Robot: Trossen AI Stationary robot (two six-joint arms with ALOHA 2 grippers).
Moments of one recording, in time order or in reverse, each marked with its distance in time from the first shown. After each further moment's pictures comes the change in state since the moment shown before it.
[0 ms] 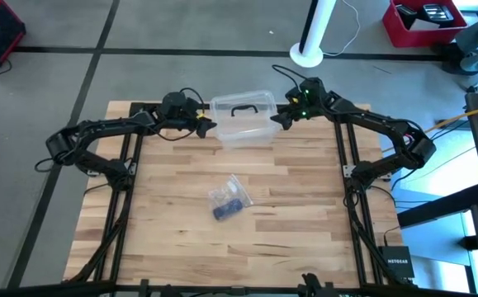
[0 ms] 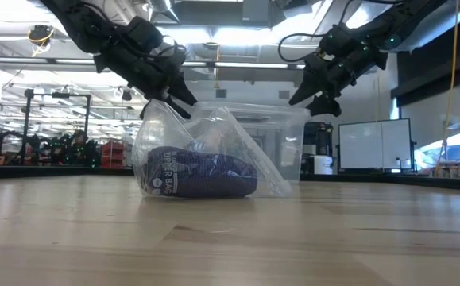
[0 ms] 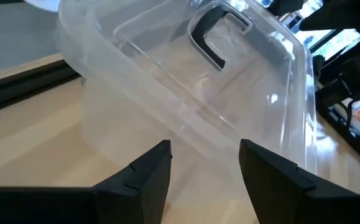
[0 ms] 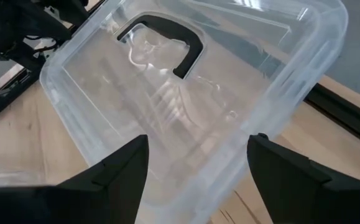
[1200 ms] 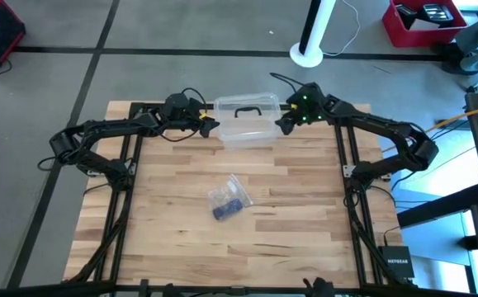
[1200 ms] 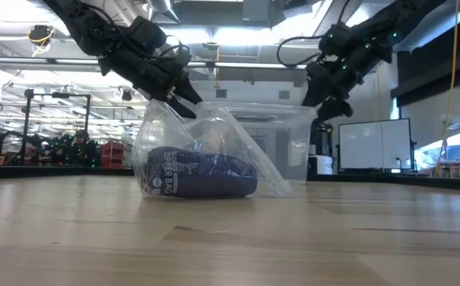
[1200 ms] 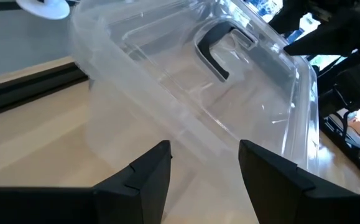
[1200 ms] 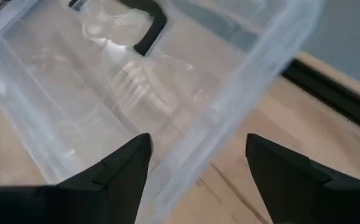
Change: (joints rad) left arm -0.007 0.015 -0.003 0.093 -0.010 -0.047; right arm 0.044 -0.038 -0.013 -0.138 0.200 -0.003
